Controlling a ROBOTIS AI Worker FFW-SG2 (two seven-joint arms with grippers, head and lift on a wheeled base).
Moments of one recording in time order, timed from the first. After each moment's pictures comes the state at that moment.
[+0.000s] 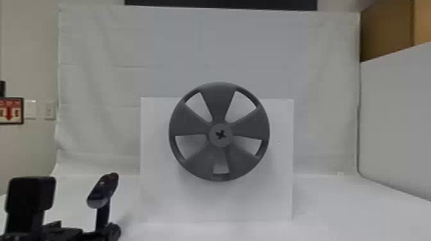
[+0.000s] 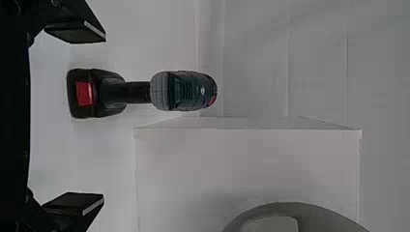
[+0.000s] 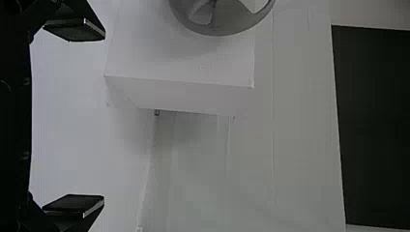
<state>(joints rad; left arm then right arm) -0.35 0.12 0.10 -2.26 0.14 1.13 -0.10 -0.38 -0.37 -0.77 -2.23 -0.06 1.09 1.03</state>
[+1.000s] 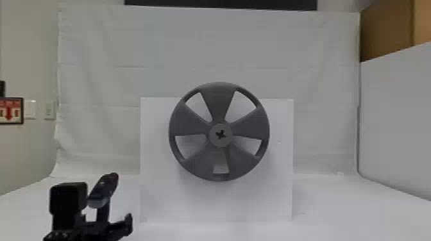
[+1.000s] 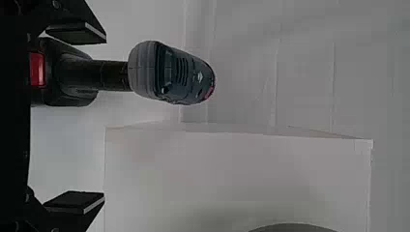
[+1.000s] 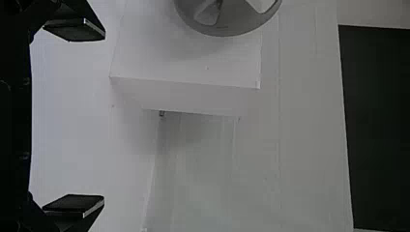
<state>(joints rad) -0.42 0.08 0.02 -1.93 0.14 0.77 0.02 -0.38 -0.38 -0.76 -2.23 -0.05 1.09 1.03</state>
